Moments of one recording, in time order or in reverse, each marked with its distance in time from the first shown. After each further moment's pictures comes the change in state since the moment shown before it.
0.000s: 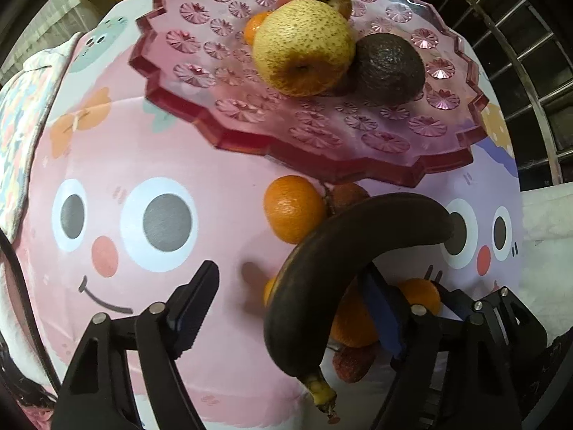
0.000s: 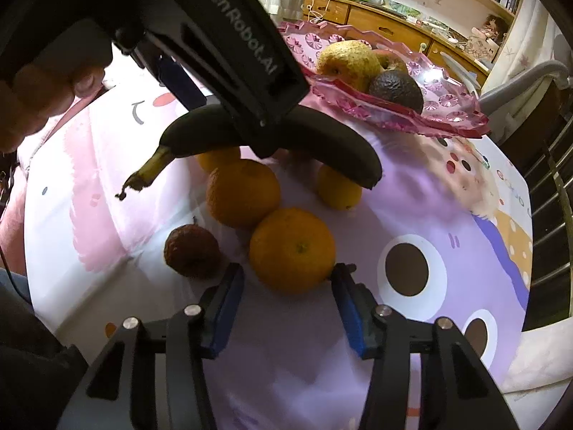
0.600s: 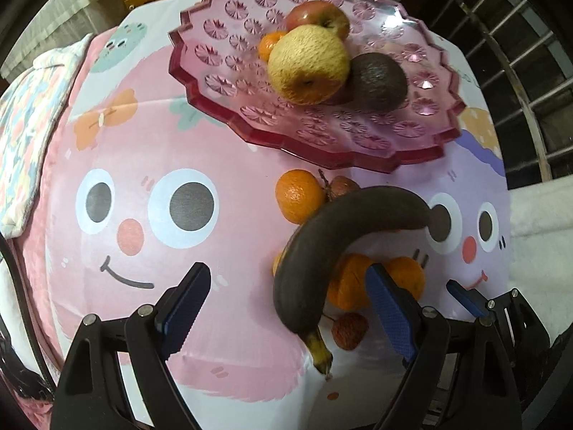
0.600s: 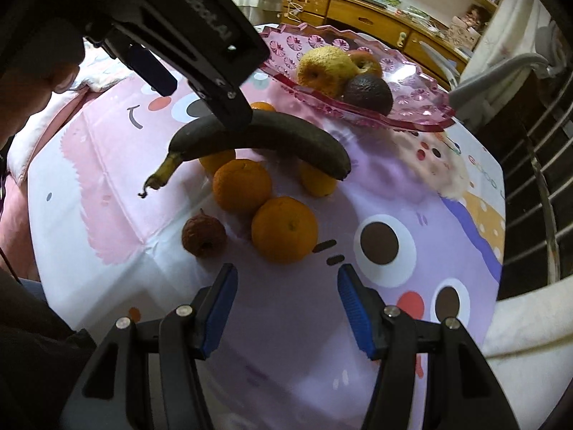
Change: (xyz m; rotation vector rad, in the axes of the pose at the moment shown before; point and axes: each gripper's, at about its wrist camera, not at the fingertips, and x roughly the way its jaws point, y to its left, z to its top) left arm -0.037 0.005 -0.011 -0.022 -0.010 0.017; right arm -0.028 0.002 0.002 0.037 0.053 -0.065
